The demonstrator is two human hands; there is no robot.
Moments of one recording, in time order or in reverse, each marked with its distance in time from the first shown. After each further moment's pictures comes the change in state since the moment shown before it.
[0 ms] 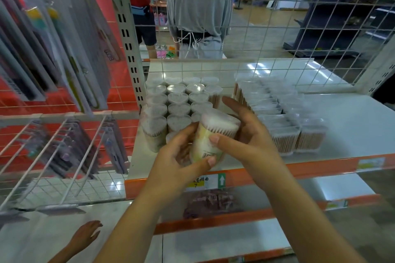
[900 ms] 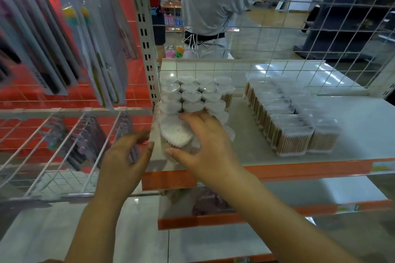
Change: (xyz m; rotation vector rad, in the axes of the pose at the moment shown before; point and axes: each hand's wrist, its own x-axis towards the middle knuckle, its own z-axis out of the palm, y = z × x) left_hand -0.025 -0.024 -0.104 0.824 0.365 0.167; right_hand 0.011 0.028 0.072 -0.918 -0.065 -0.388
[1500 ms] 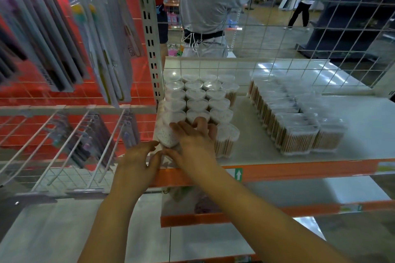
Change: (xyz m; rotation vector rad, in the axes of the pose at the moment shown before) left_hand -0.004 -0.025 0.026 0.239 -0.118 -0.147; right_hand 0.016 0.037 0.076 -0.524 0.284 -0.120
